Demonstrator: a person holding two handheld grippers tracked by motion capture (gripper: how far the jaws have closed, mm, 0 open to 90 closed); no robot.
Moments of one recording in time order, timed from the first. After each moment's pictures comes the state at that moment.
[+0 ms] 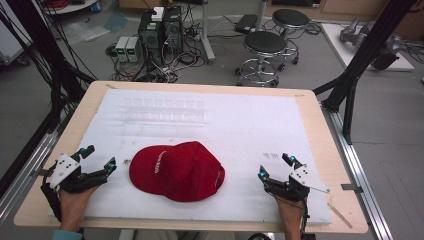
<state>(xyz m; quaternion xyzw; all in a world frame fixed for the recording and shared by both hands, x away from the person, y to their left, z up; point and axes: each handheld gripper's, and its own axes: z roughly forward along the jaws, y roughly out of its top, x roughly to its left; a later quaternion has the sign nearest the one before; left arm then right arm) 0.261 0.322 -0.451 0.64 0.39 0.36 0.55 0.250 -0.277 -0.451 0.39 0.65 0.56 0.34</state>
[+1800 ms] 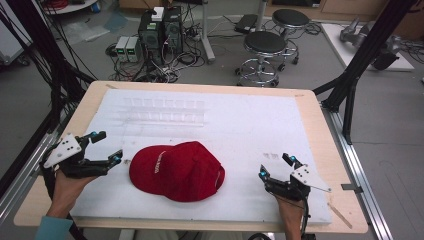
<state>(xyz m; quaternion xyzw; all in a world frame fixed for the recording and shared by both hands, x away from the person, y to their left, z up) 0.283 0.299 -0.384 0.72 0.28 0.27 0.58 0.251 -0.279 -0.451 0.40 0.65 0.56 0.33</state>
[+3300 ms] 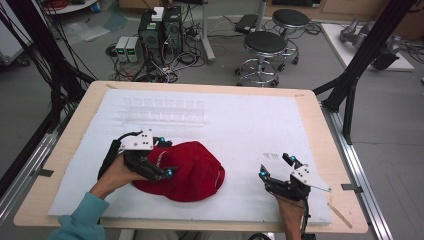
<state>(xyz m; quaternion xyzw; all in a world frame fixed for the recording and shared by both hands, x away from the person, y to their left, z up) 0.318 0.166 -0.383 0.84 0.14 0.08 0.51 0.252 -0.280 -0.451 0.40 0.65 0.56 0.33</state>
